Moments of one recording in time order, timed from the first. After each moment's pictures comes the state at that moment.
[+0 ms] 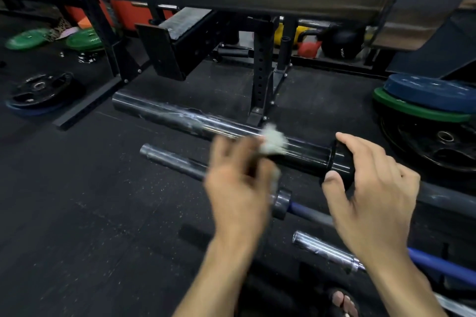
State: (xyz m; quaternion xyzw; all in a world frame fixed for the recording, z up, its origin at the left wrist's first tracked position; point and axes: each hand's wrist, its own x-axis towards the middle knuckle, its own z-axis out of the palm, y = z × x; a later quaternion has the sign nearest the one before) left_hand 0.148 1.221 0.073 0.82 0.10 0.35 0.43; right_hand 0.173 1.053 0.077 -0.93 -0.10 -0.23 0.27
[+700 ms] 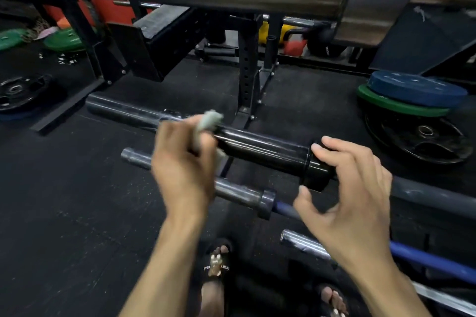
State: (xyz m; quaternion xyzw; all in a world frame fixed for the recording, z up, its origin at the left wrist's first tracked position) left_hand 0.171 1.256 0.083 0.82 0.15 0.42 0.36; right_hand 0.167 1.043 0.075 -0.90 -0.16 -0.24 0.33
